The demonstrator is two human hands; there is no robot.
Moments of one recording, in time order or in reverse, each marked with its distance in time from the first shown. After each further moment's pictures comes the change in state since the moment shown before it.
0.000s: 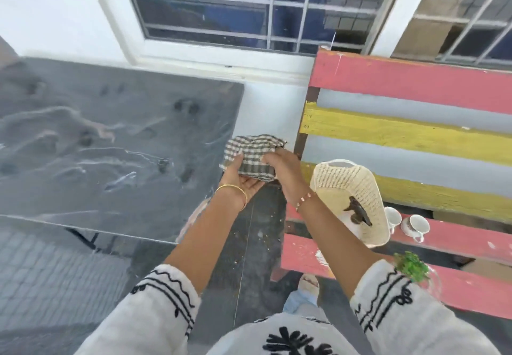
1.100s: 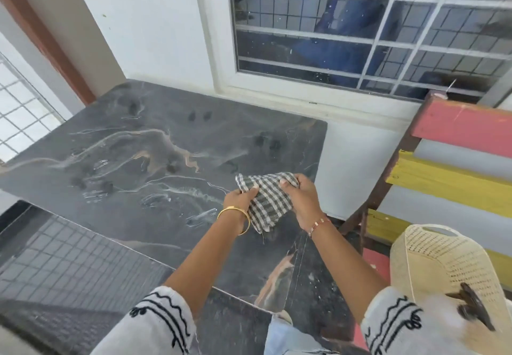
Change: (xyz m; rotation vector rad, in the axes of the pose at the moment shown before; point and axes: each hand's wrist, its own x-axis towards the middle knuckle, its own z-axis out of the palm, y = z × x) left_hand 0.045 0.162 -0.111 0.402 0.305 0.242; right_hand 0.101 0.018 0.170 0.014 -0.125 0.043
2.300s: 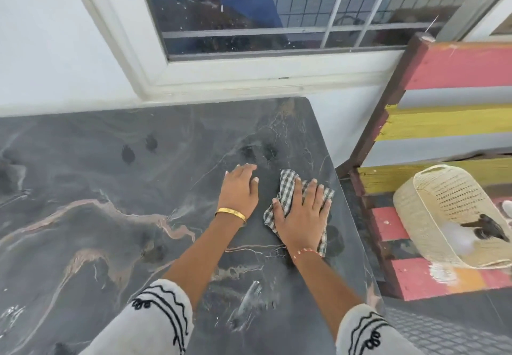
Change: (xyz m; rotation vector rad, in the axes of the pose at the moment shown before) left_hand 0.212 0.076 -0.014 1.158 -0.518 0.816; right_hand 0.098 0.064 0.121 -1.247 0.704 0.202
